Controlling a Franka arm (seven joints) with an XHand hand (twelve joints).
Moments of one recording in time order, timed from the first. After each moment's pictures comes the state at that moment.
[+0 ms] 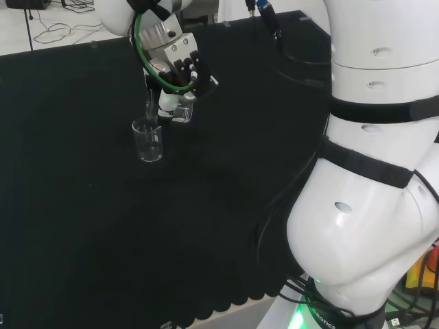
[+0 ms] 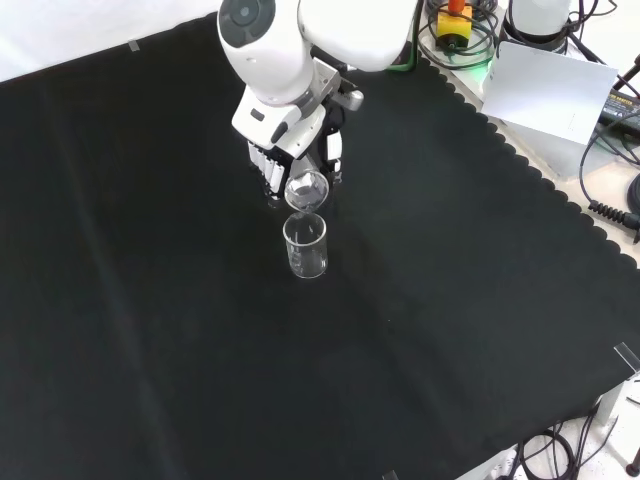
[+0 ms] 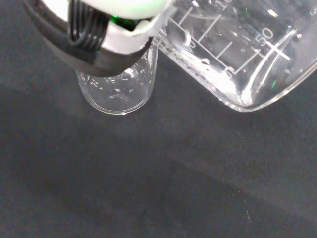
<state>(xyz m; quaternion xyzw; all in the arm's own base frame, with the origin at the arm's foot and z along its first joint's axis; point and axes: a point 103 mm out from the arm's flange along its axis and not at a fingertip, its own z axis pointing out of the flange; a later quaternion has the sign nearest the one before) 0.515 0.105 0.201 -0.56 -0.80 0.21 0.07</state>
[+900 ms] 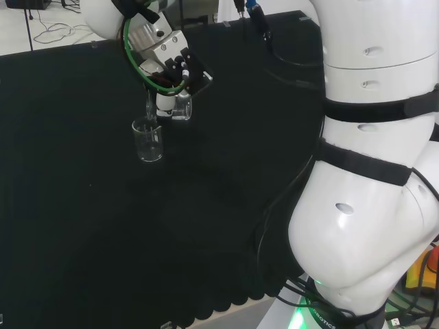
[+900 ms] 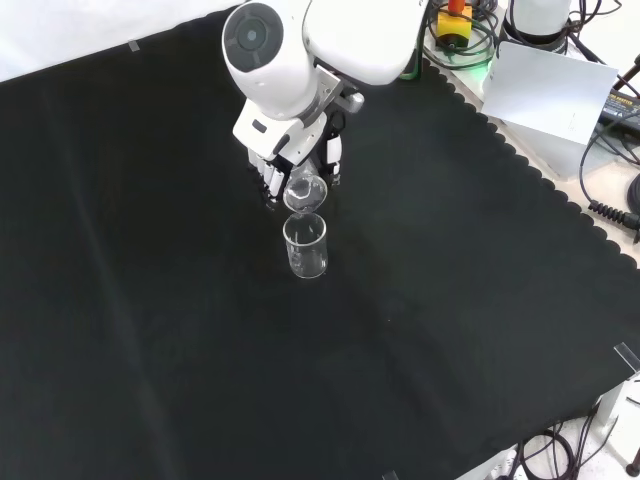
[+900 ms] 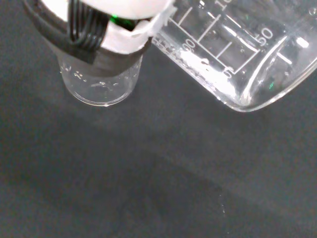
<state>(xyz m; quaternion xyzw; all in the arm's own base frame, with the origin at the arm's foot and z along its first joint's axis) 0.519 0.111 0.206 -0.56 -0.79 0.26 0.04</state>
